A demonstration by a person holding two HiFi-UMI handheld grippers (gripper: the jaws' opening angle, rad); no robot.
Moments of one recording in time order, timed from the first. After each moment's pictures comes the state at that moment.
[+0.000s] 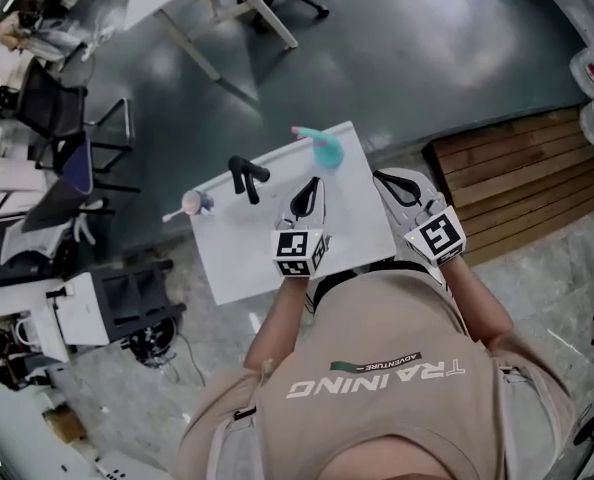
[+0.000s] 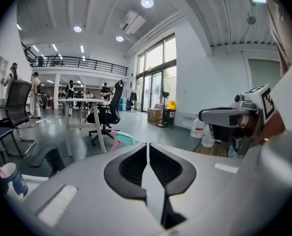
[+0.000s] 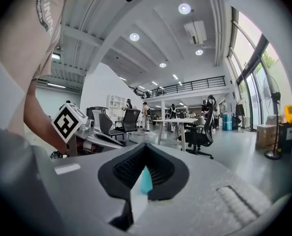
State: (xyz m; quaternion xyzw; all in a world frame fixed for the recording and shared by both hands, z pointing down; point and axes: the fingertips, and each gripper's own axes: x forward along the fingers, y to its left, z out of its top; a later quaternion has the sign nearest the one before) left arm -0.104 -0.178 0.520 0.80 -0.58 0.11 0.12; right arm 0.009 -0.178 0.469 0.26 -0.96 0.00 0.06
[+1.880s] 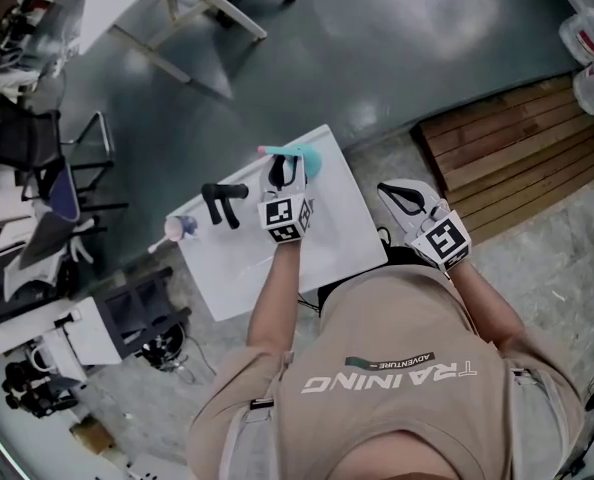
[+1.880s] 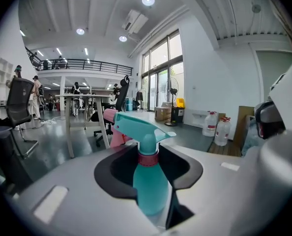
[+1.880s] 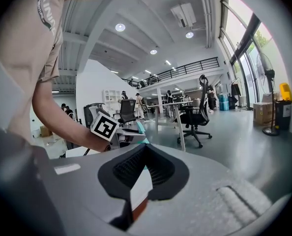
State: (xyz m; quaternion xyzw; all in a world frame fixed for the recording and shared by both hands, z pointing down) left arm -0.125 -0.297 0.591 0.77 -0.62 0.11 0.11; right arm 0.056 -0.202 0.537 0.26 -0.96 0.08 0.10
